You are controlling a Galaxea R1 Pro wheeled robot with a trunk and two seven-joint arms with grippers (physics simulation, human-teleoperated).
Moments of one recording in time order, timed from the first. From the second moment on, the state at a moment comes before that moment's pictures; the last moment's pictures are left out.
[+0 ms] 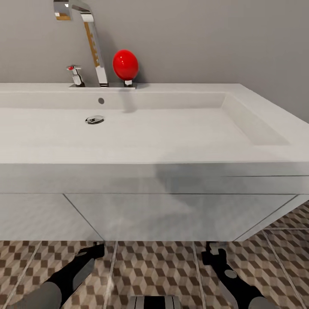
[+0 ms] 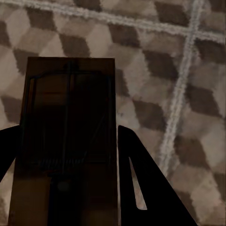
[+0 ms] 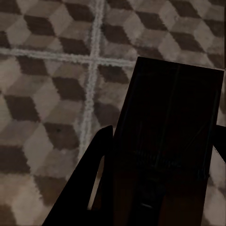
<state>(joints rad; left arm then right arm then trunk) -0.61 0.14 -0.51 -0.45 0.69 0.10 0.27 -0.56 -0.10 0.35 -0.31 -0.26 -0.26 -0.05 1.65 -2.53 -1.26</state>
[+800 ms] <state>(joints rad) -0.66 0.14 -0.51 -0.44 0.70 0.08 0.28 -0.57 -0.10 0.35 -0.32 -0.26 -0.26 -0.05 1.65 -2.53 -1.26</state>
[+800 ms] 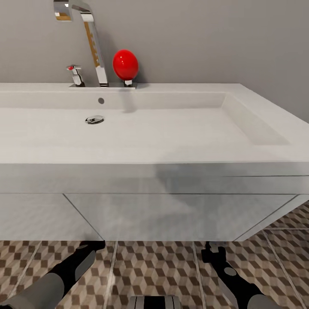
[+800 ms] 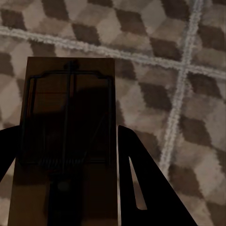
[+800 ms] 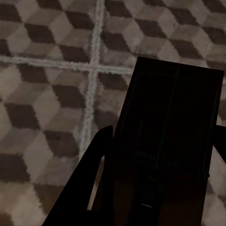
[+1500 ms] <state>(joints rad) -0.67 0.14 -0.51 -0.44 0.69 0.09 0.27 -0.57 -0.10 0.35 -0.32 -0.26 -0.26 -0.05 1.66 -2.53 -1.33</state>
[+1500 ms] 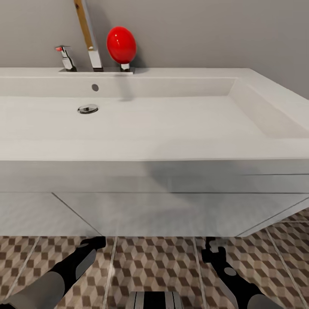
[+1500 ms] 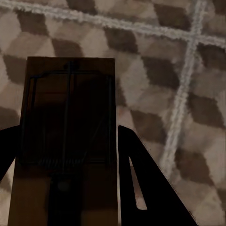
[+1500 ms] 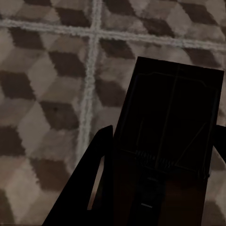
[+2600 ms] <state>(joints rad) -0.66 0.14 -0.51 -0.42 0.69 0.08 0.27 -0.57 -0.10 0.35 -0.33 -0.26 -0.26 -0.05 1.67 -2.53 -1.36</state>
